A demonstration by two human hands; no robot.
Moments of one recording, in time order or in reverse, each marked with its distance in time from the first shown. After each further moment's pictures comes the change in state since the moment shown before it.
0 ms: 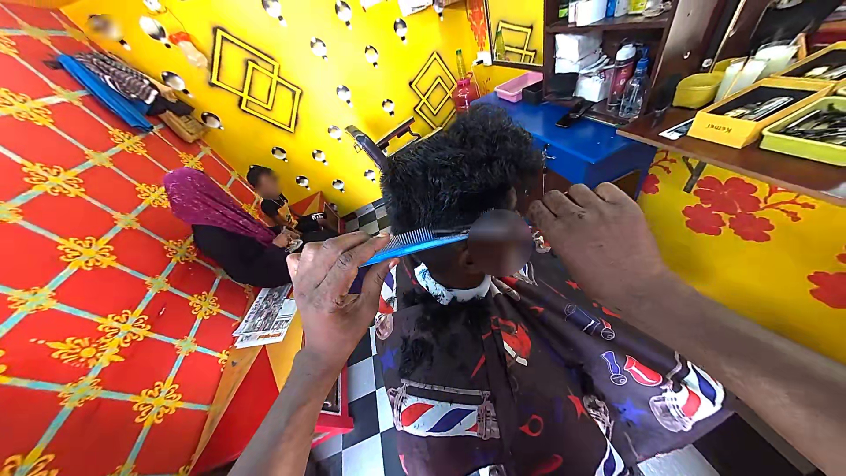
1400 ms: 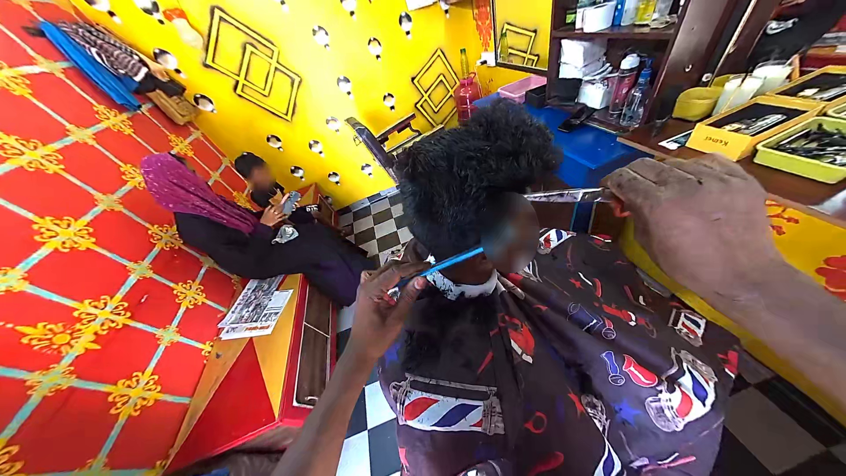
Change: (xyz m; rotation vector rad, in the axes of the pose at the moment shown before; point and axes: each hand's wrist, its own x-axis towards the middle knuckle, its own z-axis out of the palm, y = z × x) left_hand -0.062 -0.008 0.038 -0.565 -0.245 -0.378; right_hand -0.017 0.050 -0.017 0.086 0.092 0.051
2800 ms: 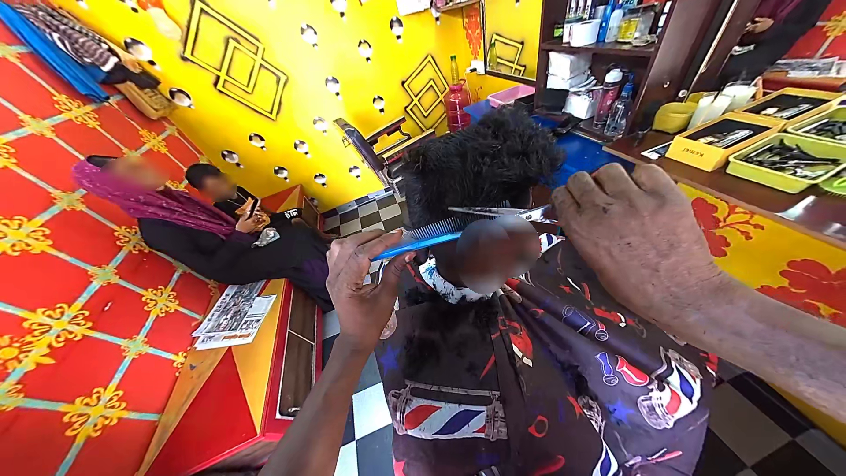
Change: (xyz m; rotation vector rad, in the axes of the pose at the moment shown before) left_hand 0.035 -0.003 -0.009 0.206 0.413 0.309; right_hand 0.029 -0.066 -0.015 -0.326 -0.151 -0.080
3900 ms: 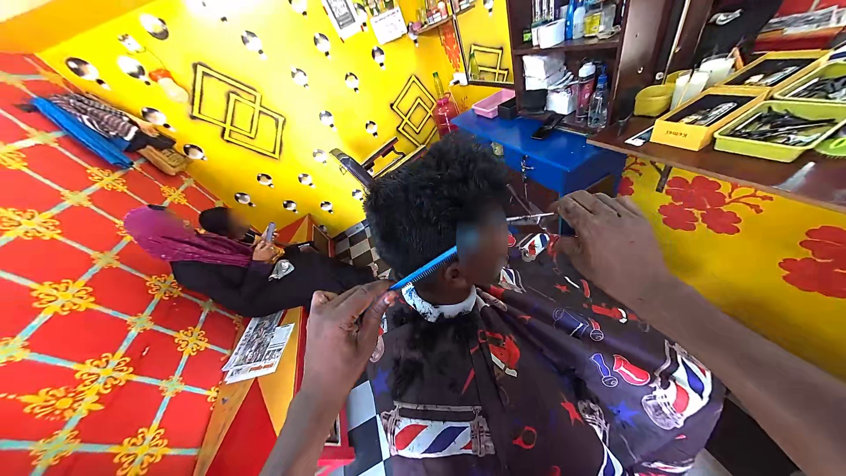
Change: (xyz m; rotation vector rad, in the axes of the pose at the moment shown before) left_hand 0.020 0.049 -0.022 0.220 -0.447 -0.051; right_hand -0.046 0.037 0.088 0.548 0.167 0.272
